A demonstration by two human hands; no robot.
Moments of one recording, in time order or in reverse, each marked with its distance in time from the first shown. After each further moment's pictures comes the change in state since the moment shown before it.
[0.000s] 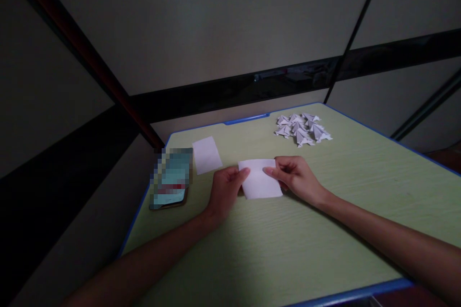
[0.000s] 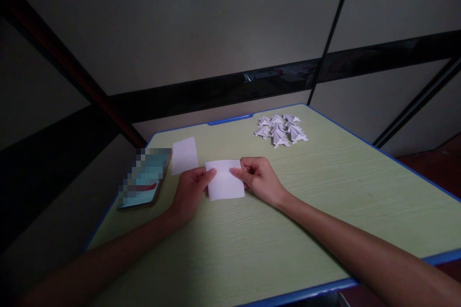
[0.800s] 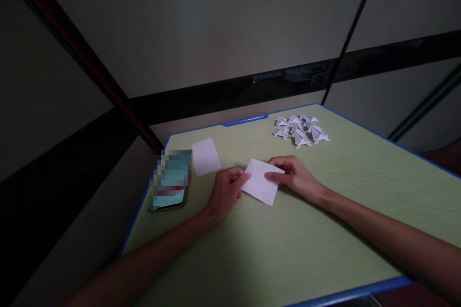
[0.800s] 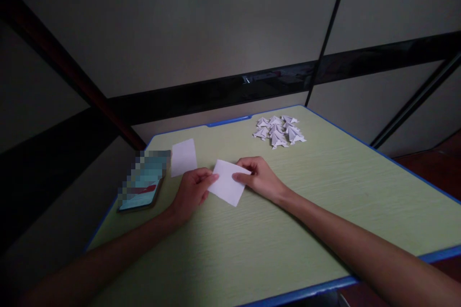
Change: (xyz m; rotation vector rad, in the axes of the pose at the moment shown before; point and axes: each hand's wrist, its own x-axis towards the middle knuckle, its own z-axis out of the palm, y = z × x) left_hand 0.002 0.001 -0.003 0.149 -0.096 -0.005; right_hand 0.006 -0.001 -0.007 0.070 -0.098 0.102
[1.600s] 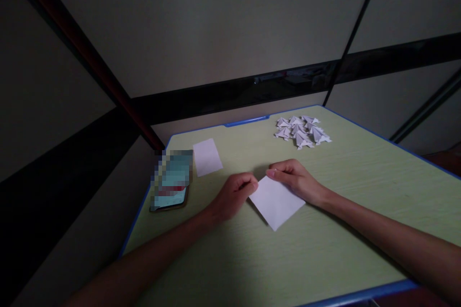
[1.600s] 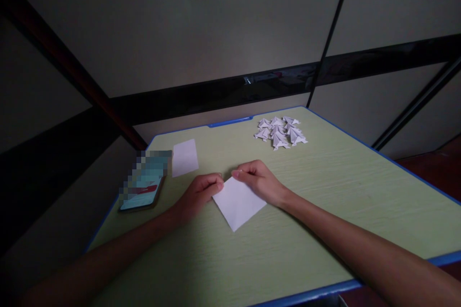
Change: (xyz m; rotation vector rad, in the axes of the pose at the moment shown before) left_hand -0.001 0.004 -0.001 0.040 -0.313 0.155; right_hand -0.006 -0.002 0.002 0.116 -0.097 0.117
